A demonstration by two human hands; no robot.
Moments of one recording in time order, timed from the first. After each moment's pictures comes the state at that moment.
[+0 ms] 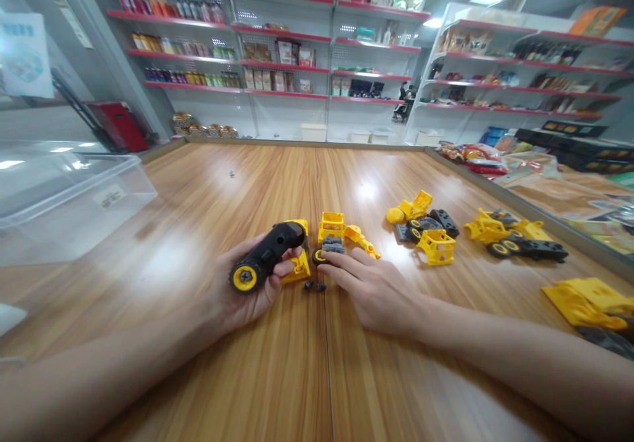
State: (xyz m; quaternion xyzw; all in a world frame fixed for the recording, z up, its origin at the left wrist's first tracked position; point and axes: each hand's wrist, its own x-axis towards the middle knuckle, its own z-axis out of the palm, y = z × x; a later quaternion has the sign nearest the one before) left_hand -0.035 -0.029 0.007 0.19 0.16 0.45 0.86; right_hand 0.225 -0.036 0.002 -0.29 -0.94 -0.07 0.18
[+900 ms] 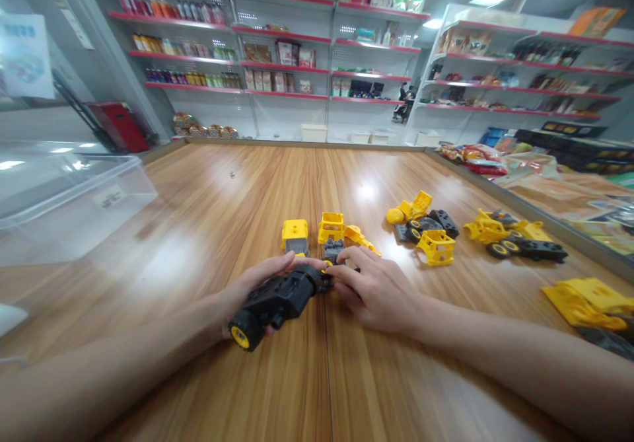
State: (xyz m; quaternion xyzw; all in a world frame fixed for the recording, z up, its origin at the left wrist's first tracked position) left_hand -0.034 -0.028 -0.002 0.40 0.29 0.26 0.83; right_hand 0.226 -0.037 0.000 -0.35 -0.91 -0.03 0.21
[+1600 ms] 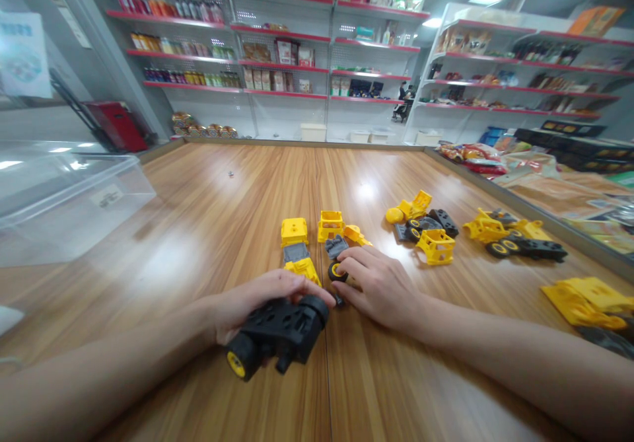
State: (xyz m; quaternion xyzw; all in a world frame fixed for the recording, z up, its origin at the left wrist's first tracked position) left_hand -0.027 -0.034 0.001 0.48 0.29 0.18 0.81; right_hand 0.227 -0.033 -0.004 -0.37 -0.90 -0.04 0.24
